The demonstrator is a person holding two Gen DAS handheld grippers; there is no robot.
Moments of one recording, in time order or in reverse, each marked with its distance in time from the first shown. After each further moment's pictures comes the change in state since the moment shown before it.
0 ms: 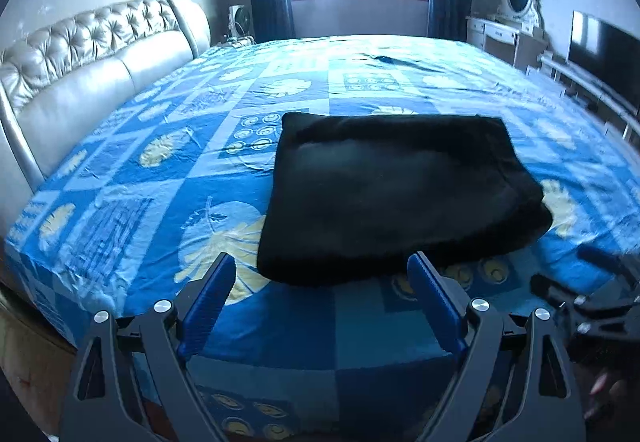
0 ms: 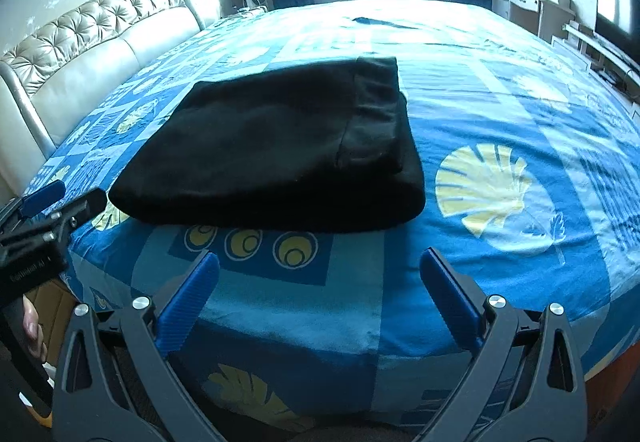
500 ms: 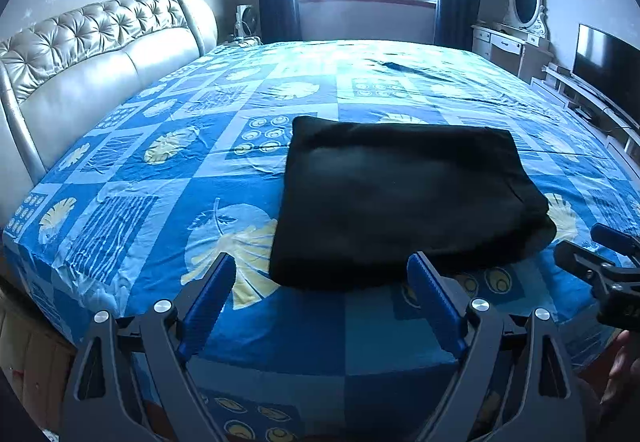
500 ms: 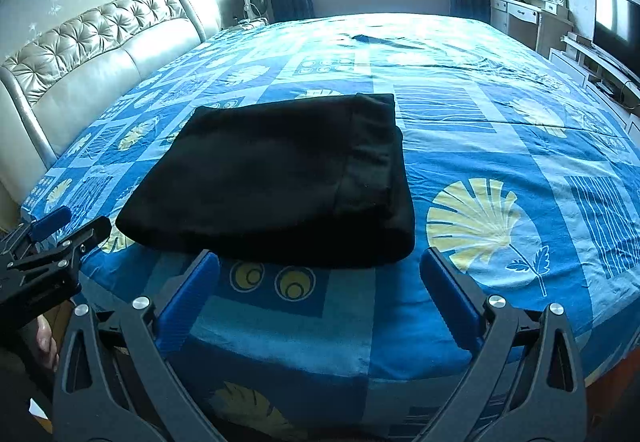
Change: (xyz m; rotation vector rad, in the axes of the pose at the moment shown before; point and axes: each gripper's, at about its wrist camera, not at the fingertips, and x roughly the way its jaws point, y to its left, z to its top) left arm 0.000 0.016 0.004 -0.058 -0.017 -0.011; right arm -0.013 0.003 0.022 -0.002 -0.034 -0.003
